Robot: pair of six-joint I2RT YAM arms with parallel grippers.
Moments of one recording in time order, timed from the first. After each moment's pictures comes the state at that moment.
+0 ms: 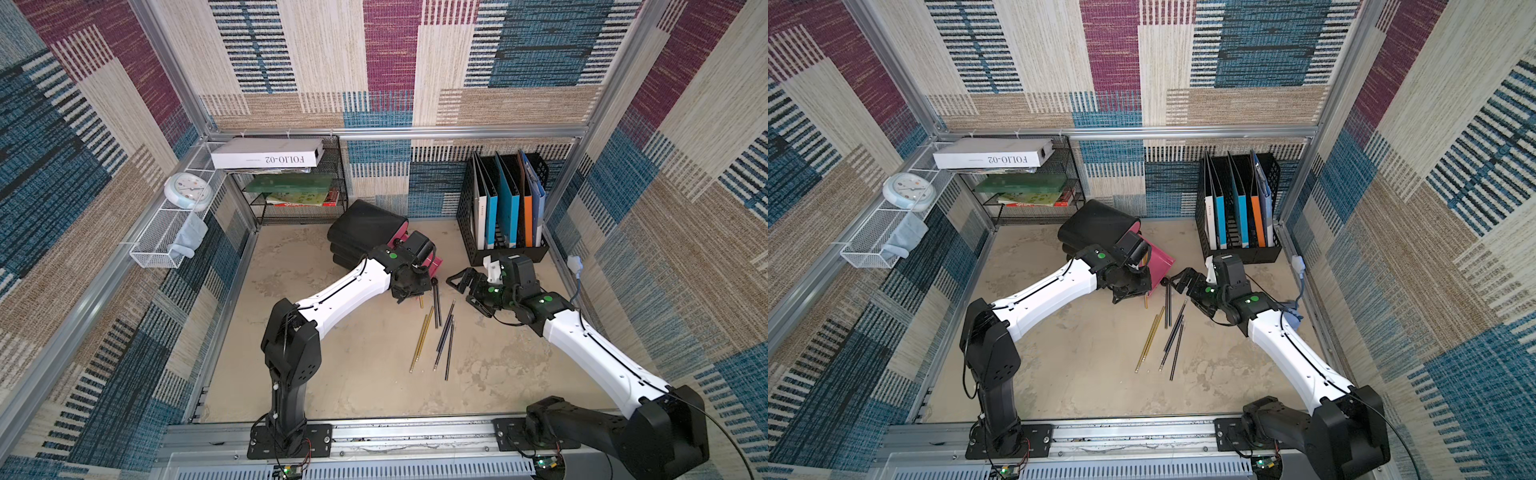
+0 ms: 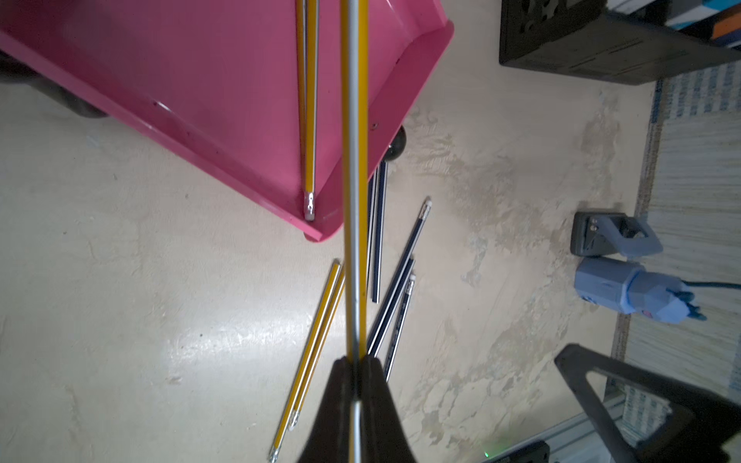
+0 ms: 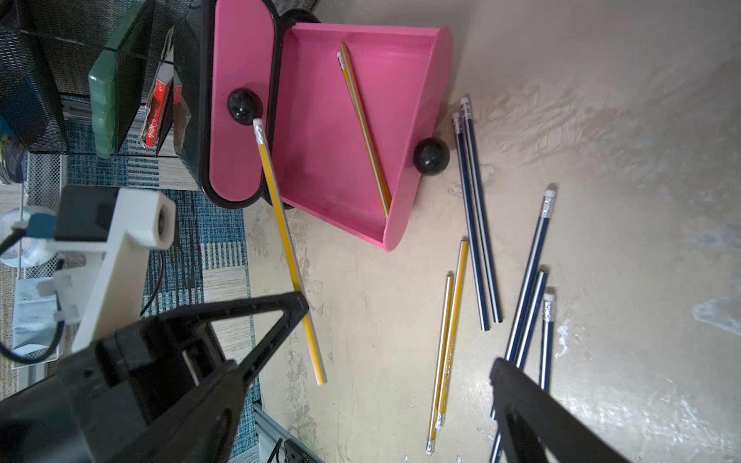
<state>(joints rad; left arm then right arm) -0.75 1.94 1.80 -0.92 0.04 -0.86 0.35 1.18 0.88 -0.38 -0.37 0.91</state>
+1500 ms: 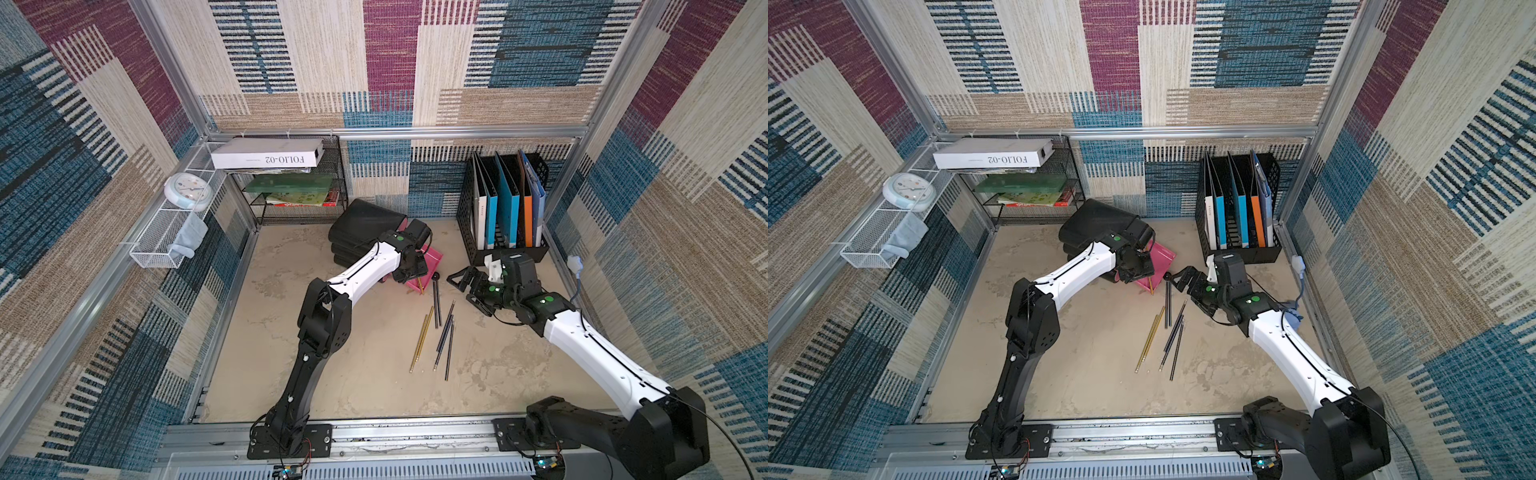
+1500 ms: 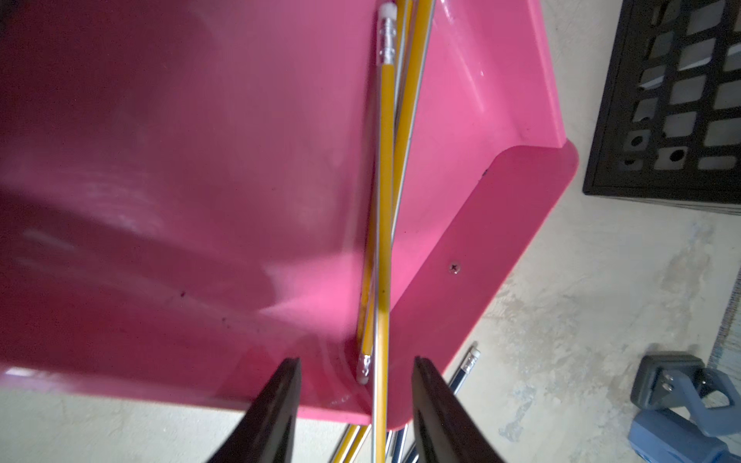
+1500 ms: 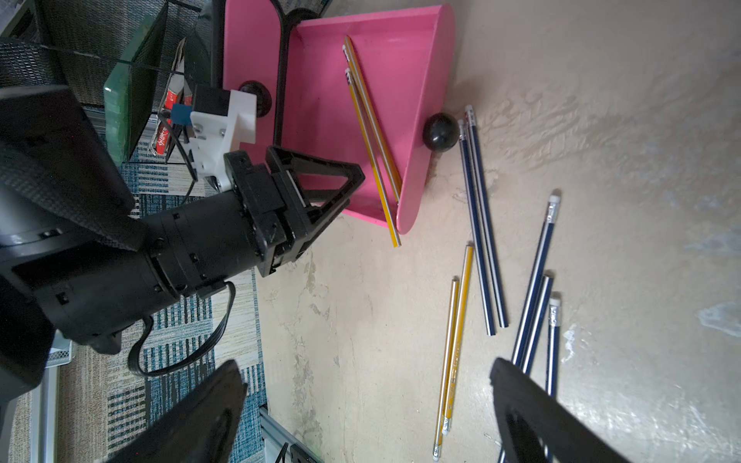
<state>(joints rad) -0.64 2.27 2.11 -0.97 0.00 -0.84 0.35 1.17 0.87 -0.36 -0.37 0.92</state>
